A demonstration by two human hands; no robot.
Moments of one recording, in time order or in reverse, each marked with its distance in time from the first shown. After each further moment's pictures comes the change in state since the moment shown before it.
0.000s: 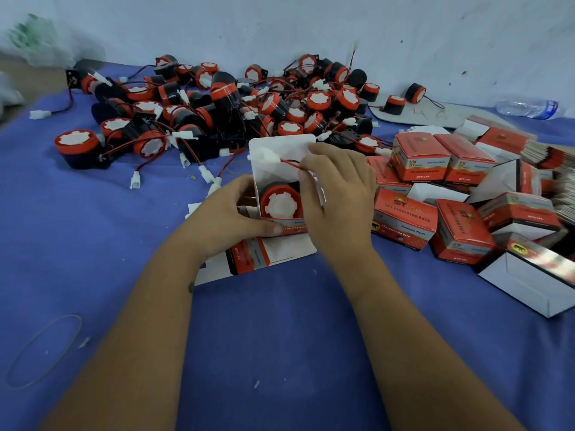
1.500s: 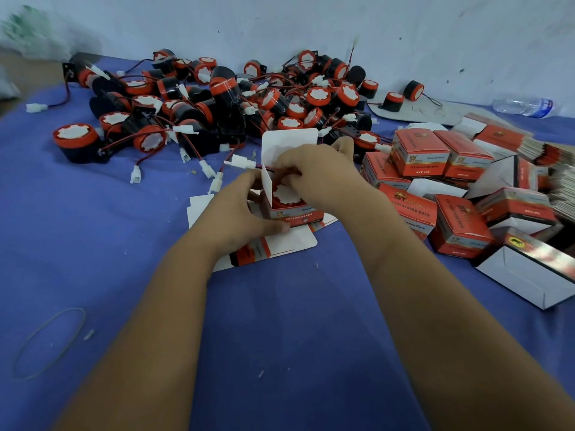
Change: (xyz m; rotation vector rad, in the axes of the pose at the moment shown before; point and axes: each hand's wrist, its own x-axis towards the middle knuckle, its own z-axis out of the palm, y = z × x) left_hand 0.004 -0.005 0.011 0.164 0.101 0.037; right_hand 0.054 -0.002 0.006 -0.155 -0.795 0.045
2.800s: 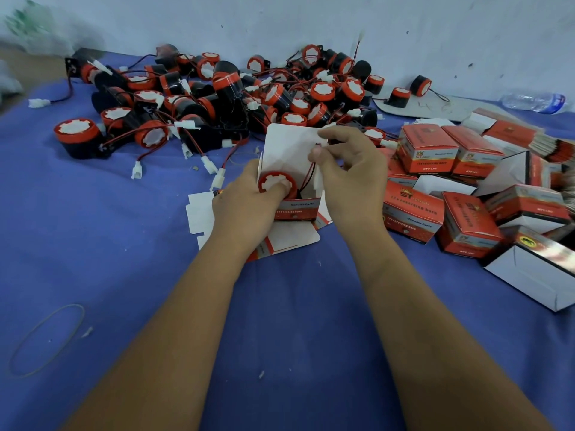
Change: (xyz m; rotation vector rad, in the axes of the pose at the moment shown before) left_hand -0.001 0.031 0.022 0.008 0.294 -0.202; right_hand -0.030 0.002 0.020 0.864 0.612 0.316
